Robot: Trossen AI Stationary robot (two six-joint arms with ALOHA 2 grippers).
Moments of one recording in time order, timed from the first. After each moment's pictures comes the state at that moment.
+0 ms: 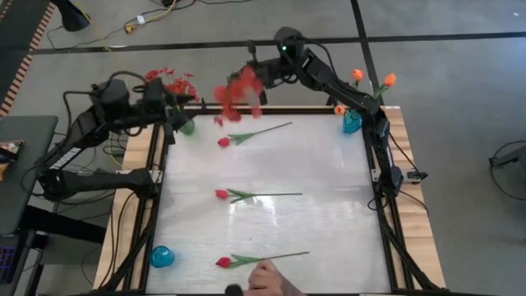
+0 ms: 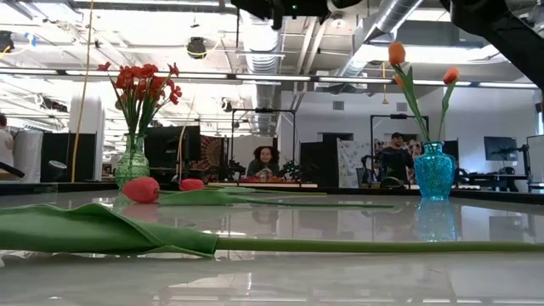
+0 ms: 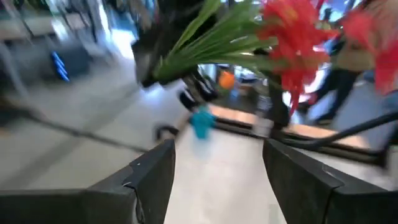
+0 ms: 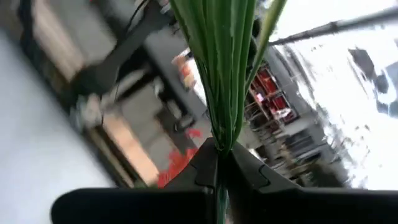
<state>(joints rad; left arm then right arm) 0.52 0.85 1.28 -0.58 0.19 -0.01 -0.52 2.11 2.36 -0.33 -0.73 -1.06</state>
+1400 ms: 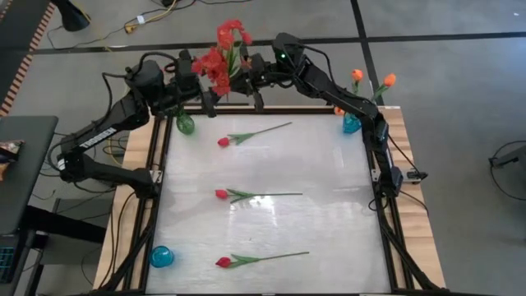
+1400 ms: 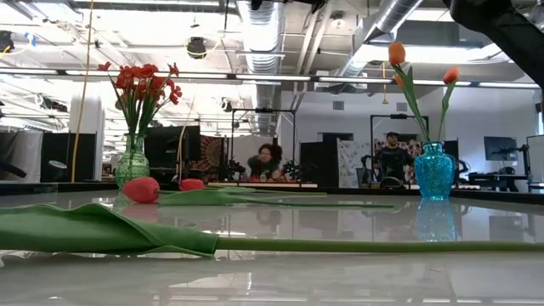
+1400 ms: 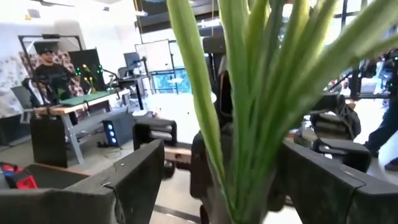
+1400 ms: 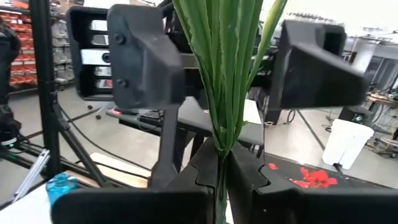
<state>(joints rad) 0.47 1.18 1.44 -0.16 0.00 0.12 -0.46 2.11 2.36 -0.17 -0.75 -0.16</state>
